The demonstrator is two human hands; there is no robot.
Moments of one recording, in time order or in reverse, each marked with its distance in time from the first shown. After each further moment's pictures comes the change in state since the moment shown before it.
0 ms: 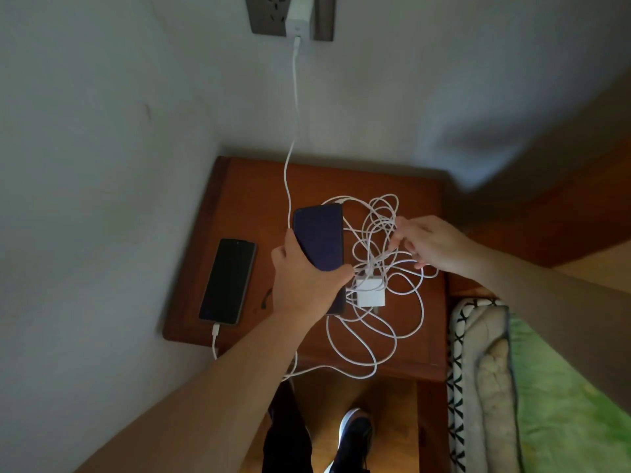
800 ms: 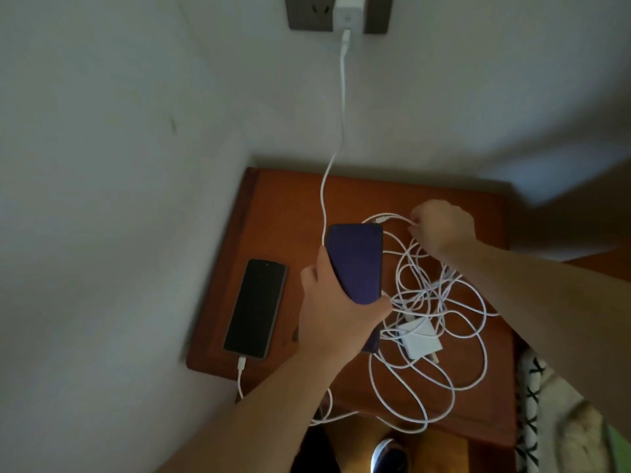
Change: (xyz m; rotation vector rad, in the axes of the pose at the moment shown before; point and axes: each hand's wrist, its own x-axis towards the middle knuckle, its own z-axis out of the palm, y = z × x) left_hand 0.029 -0.016 -0.002 0.055 -0.048 0.045; right_hand 0.133 -0.001 0.036 -0.744 0.341 -0.021
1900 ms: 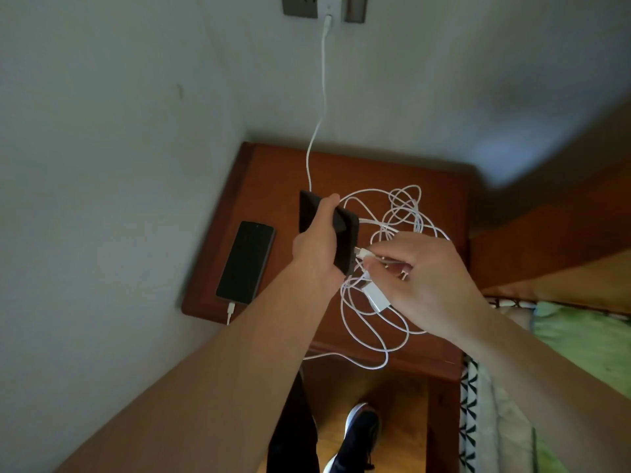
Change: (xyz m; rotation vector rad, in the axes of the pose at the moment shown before) left_hand -0.019 0.046 -0.003 -1.020 -0.042 -0.684; right_hand -0.203 -0.028 -0.082 0.606 0.166 -0.413
